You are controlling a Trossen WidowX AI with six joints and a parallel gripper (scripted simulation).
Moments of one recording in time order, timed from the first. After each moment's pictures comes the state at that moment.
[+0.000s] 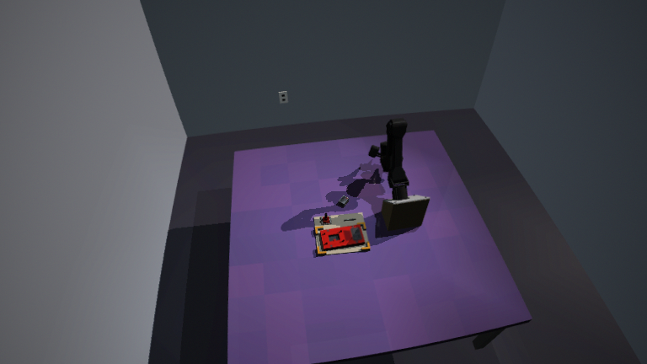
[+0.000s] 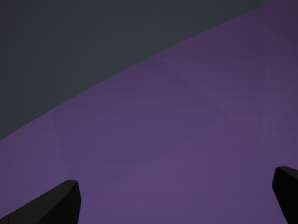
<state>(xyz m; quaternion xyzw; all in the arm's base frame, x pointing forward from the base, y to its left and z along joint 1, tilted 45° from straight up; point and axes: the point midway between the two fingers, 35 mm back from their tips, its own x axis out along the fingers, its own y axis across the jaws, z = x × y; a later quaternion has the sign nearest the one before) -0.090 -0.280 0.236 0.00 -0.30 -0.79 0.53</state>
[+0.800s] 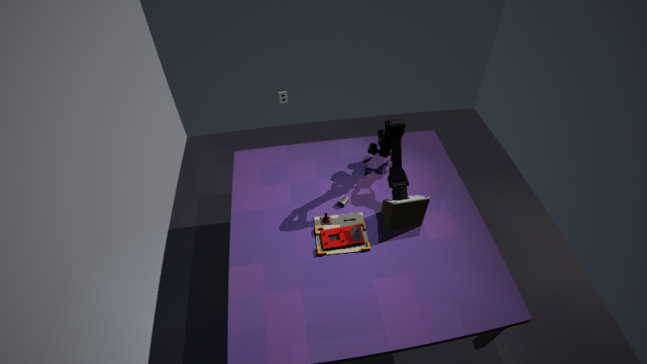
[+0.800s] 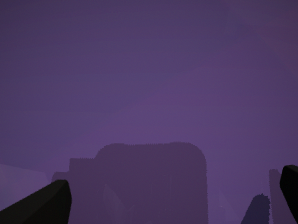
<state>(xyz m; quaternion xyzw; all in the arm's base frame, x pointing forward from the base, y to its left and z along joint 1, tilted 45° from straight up) -0.115 -0.351 0.238 0.21 -0.15 -0.81 0.53</state>
